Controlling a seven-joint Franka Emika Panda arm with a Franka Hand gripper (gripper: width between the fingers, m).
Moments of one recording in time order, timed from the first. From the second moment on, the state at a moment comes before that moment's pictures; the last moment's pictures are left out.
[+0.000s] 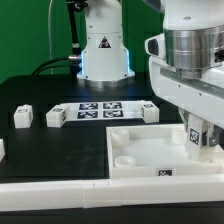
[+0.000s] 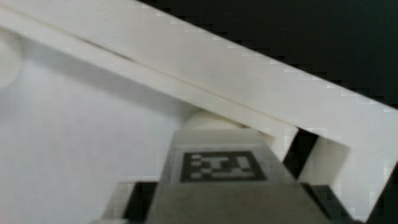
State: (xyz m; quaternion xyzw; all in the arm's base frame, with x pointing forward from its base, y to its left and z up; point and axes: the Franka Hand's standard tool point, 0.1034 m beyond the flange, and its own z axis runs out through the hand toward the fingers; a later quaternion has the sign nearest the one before) arm 0.606 0.123 0.060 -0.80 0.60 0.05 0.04
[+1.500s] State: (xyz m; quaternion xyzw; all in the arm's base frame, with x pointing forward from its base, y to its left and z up) arm 0.609 0.123 0.063 -1.00 -0.02 0.02 0.04
